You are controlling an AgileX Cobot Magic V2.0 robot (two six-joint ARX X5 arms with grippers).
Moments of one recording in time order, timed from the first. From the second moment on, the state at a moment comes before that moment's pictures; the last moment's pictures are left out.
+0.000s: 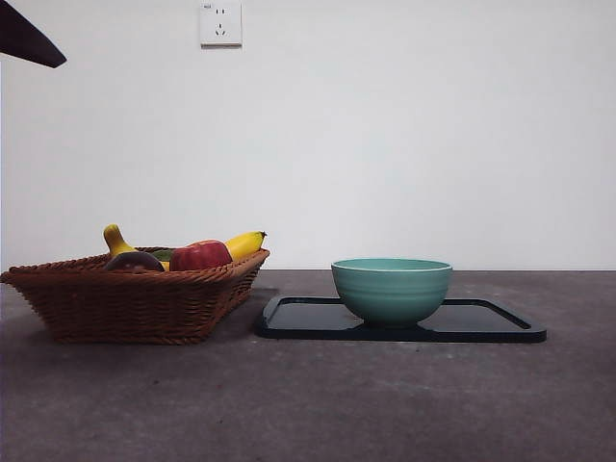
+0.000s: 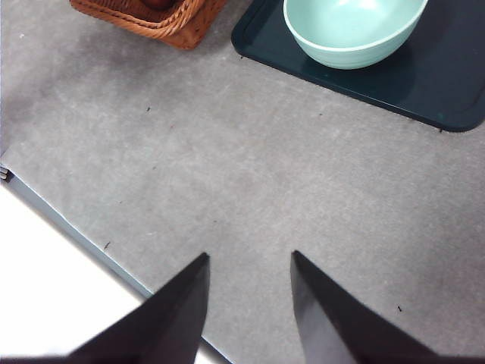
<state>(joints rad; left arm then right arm) -0.37 0.87 0.94 -0.86 0.63 0.02 0.42 0.63 0.78 -0.92 -0.34 0.14</state>
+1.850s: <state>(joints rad) -0.37 0.87 0.94 -0.86 0.63 0.04 0.29 1.64 1.26 -0.57 -0.23 0.21</state>
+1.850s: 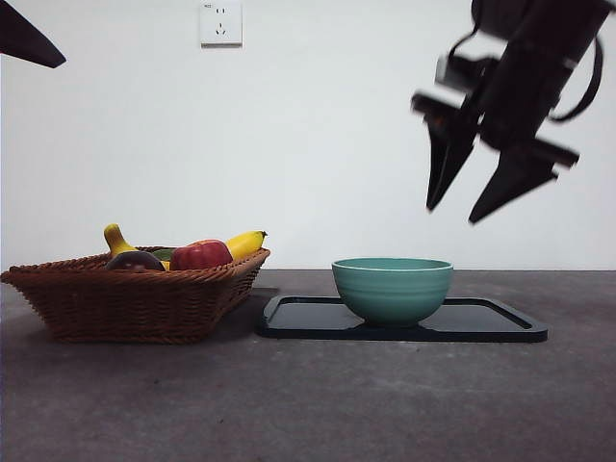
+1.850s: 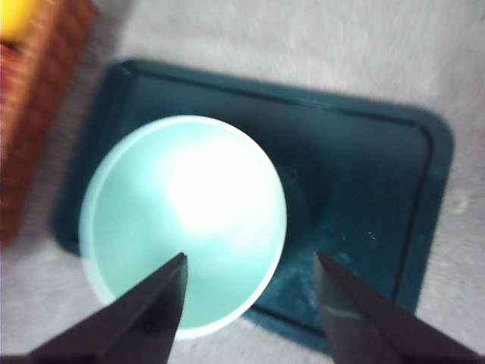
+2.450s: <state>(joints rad) -0.37 0.87 0.94 -0.87 0.63 0.04 0.29 1.81 1.26 -0.47 -0.23 0.21</state>
